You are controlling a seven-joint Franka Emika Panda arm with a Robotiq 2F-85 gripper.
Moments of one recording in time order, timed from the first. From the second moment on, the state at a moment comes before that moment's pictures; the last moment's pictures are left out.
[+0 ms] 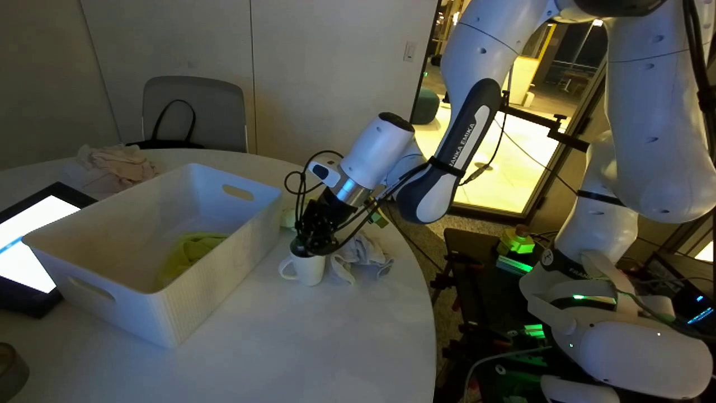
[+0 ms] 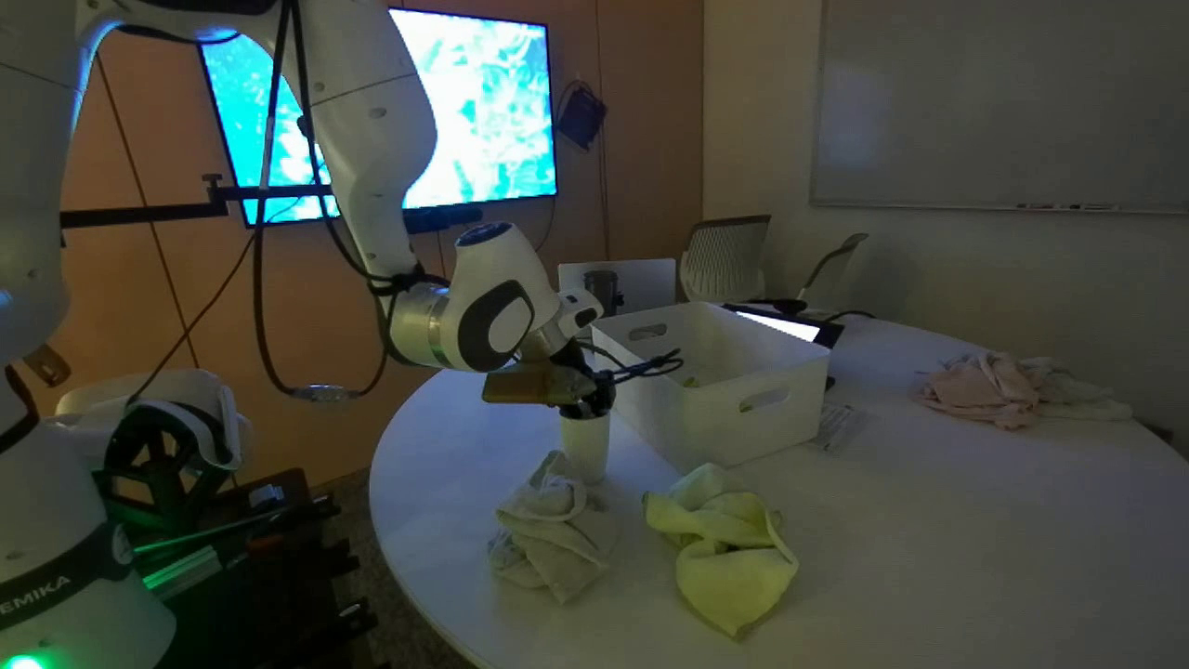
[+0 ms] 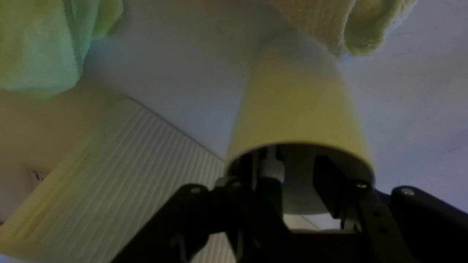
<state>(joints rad) -0.13 0.44 0.10 -2.40 -0.48 3.32 -0.17</state>
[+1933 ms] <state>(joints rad) 0.03 0.35 0.15 -2.32 -0.51 2.79 -0.15</state>
